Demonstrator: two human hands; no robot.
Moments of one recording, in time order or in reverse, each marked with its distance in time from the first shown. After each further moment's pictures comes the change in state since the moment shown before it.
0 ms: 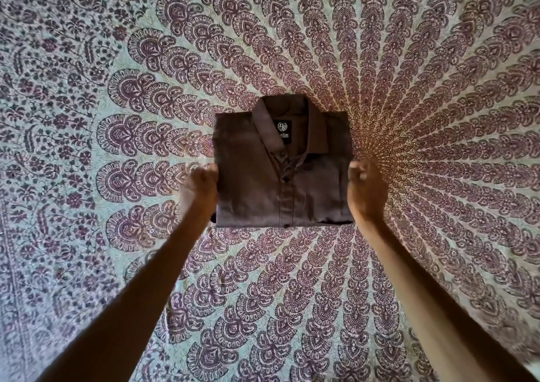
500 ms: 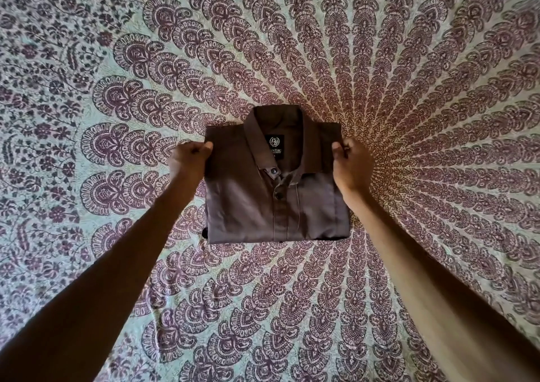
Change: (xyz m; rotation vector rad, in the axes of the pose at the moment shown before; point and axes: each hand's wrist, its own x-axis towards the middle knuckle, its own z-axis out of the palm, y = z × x) left_hand 0.074 0.025 0.000 -0.260 -0.004 0.062; right_hand 0.059 -0.016 0.031 -0.076 0.024 -0.083
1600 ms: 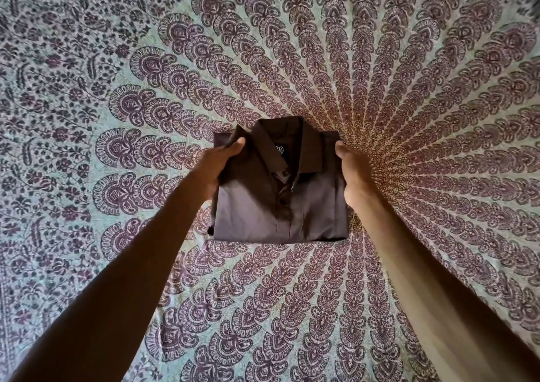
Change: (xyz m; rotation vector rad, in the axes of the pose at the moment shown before) left_hand -0.022 0.036 0.009 -0.568 -0.455 -0.292; right_hand 0.009 -0.025 -0.012 0.676 -0.273 0.566
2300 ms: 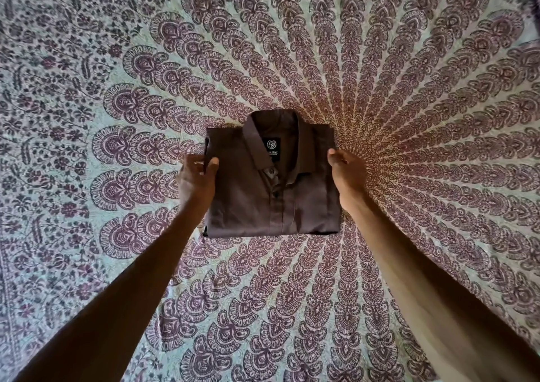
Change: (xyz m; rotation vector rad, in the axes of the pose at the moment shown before) left_hand -0.030 -0.052 -0.016 0.660 0.556 0.435; right_hand -0.028 0.021 -0.018 -0.230 0.124 -0.251
